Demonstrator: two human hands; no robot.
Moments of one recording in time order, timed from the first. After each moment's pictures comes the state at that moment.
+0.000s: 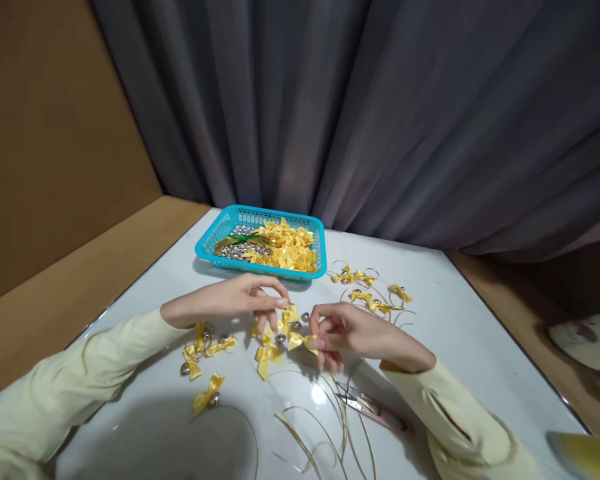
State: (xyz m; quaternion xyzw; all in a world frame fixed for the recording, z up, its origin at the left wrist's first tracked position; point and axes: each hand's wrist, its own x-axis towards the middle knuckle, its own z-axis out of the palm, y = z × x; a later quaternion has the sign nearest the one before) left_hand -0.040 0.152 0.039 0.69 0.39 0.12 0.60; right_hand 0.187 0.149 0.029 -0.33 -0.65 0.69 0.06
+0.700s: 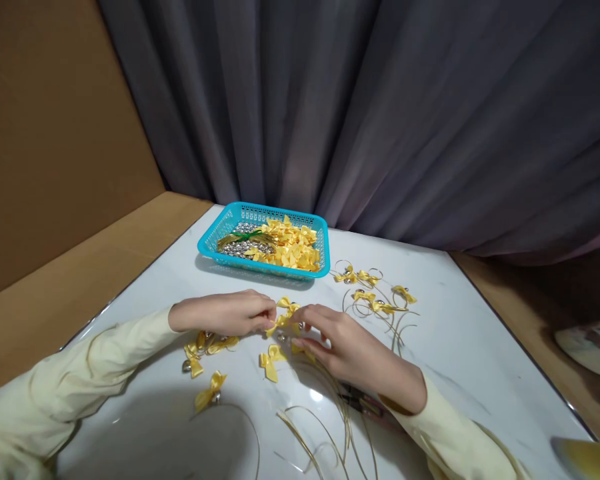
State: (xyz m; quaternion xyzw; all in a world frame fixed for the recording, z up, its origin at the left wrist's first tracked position) left_hand -0.046 0.149 0.031 0.87 0.36 -0.02 0.35; right_hand 0.173 0.128 0.026 -0.31 -0.89 0.29 0.13
